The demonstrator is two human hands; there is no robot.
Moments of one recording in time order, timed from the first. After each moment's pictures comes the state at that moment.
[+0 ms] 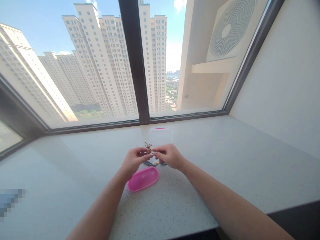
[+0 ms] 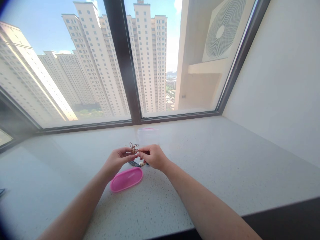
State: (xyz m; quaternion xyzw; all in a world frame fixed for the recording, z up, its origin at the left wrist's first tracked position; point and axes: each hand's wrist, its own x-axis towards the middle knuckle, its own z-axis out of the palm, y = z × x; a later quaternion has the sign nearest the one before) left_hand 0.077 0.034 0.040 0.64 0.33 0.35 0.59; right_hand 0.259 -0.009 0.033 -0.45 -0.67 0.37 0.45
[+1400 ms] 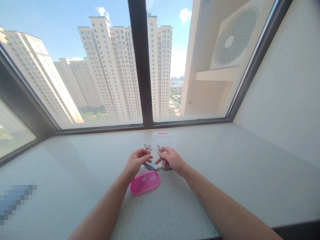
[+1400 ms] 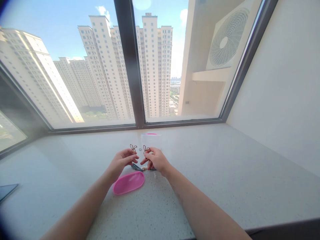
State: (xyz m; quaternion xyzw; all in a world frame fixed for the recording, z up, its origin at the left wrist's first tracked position) left_hand 0.079 0.043 0.033 0.60 0.38 0.38 0.59; right_hand 0.259 0.003 0.019 -0.45 -0.52 0.53 0.48
